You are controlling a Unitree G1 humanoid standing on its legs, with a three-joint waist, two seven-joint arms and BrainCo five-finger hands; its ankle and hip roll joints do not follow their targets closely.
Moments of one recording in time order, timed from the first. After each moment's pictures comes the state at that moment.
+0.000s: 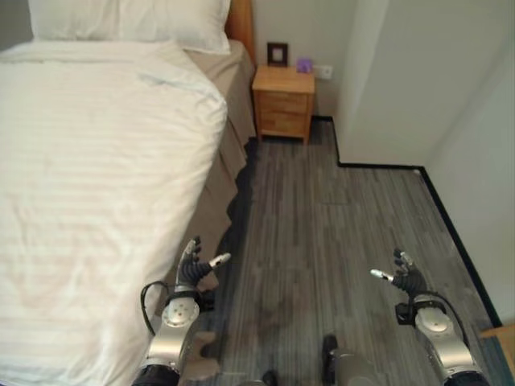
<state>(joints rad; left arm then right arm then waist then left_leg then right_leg) -0.03 0.32 -0.04 0.33 -0.14 0.01 0.23 0.06 -0.34 0.06 0.32 0.10 0.01 -0.17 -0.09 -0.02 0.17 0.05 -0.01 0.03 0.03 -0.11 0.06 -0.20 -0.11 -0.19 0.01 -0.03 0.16</state>
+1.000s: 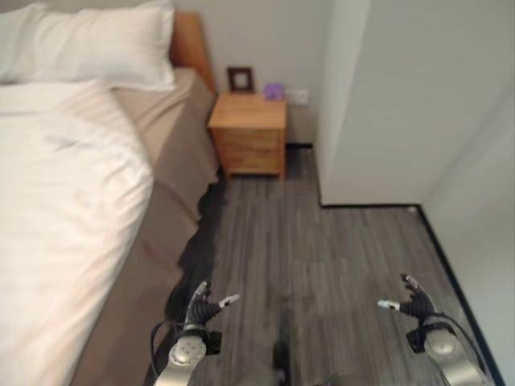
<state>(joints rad) 0.11 0.31 -0.15 0.29 -0.13 0.07 0.24 0.16 -0.44 0.12 0.30 -0.16 0.05 -0.19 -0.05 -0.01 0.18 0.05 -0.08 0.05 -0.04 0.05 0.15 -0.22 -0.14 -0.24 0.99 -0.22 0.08</state>
